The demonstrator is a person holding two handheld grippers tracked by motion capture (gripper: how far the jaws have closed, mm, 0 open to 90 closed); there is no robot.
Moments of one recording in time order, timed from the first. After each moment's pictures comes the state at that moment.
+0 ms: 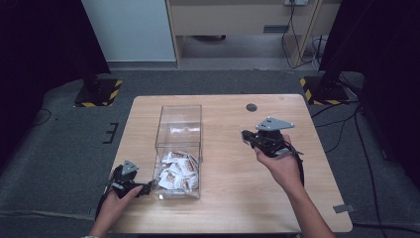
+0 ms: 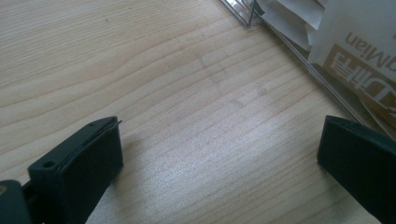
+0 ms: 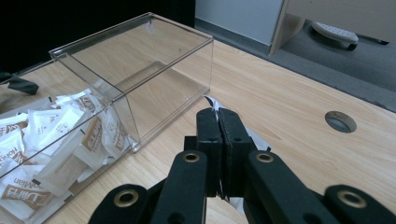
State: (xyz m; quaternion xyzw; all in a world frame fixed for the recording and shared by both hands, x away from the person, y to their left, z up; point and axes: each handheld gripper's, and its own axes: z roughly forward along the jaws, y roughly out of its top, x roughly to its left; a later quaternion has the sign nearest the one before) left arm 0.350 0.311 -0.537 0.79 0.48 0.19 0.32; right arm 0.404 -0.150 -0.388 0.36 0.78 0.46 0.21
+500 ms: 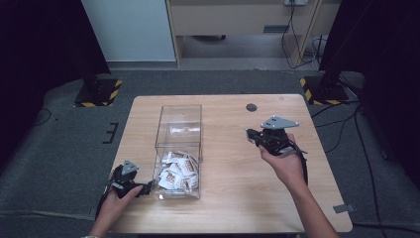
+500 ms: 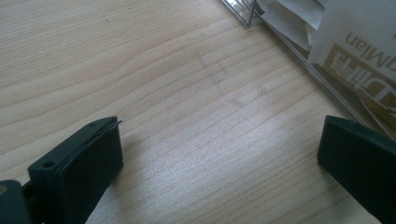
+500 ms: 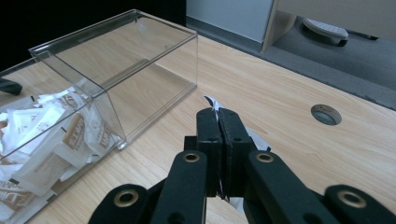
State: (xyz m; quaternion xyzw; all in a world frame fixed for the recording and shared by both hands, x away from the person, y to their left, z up) left arm 0.350 0.311 -0.537 0.79 0.48 0.19 0.32; right arm 0.411 -0.163 -0.392 0.37 0.78 0.46 0.22
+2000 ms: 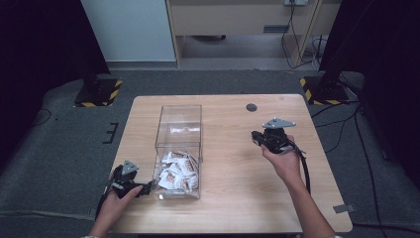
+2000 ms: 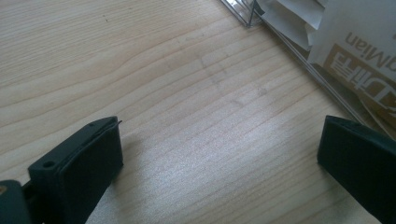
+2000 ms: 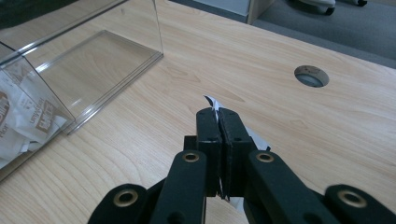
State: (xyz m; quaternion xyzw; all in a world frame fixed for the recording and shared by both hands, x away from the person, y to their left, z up) left arm 0.350 0.311 -0.537 0.79 0.48 0.19 0.32; right arm 0.443 -0.176 -0.440 0.42 0.78 0.42 0.21
